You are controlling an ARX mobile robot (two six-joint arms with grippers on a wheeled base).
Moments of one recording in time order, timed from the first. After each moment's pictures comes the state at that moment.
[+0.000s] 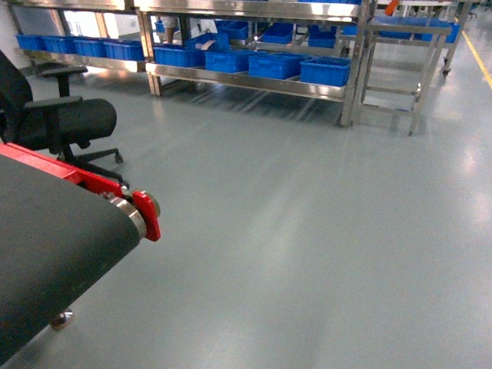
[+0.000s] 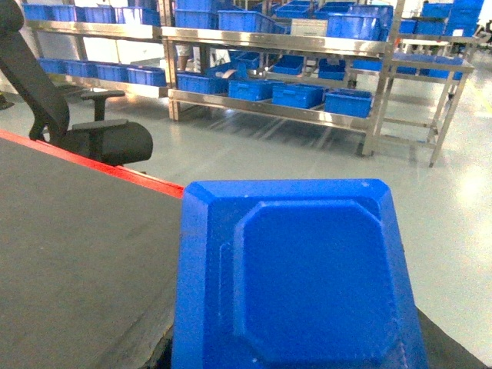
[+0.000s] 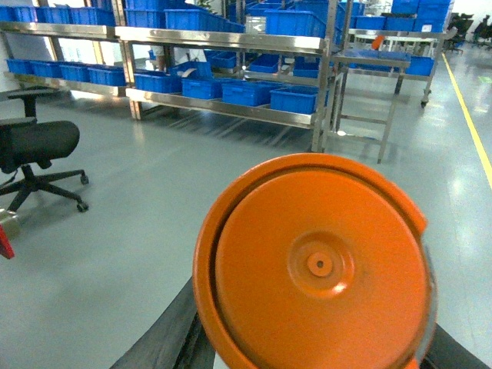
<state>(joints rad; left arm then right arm) 0.00 0.01 0.01 -0.01 0.00 0.00 0.00 0.00 0.01 -0.01 0.00 0.00</state>
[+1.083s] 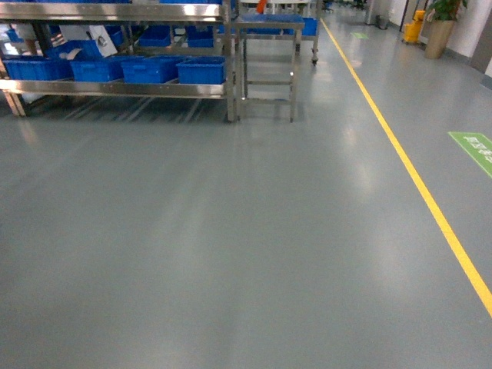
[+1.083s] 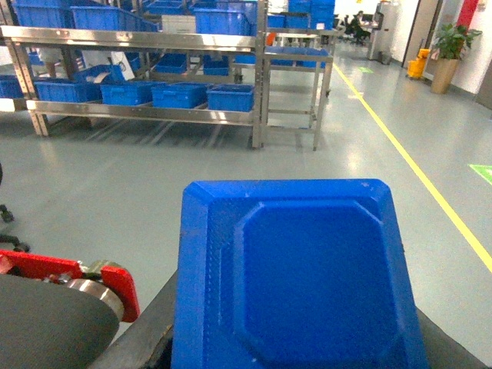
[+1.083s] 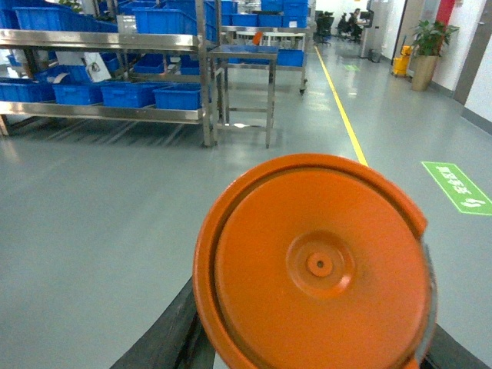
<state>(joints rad) 0.00 0.01 0.01 -0.01 0.00 0.00 0.00 0.00 0.01 -0.01 0.00 0.00</state>
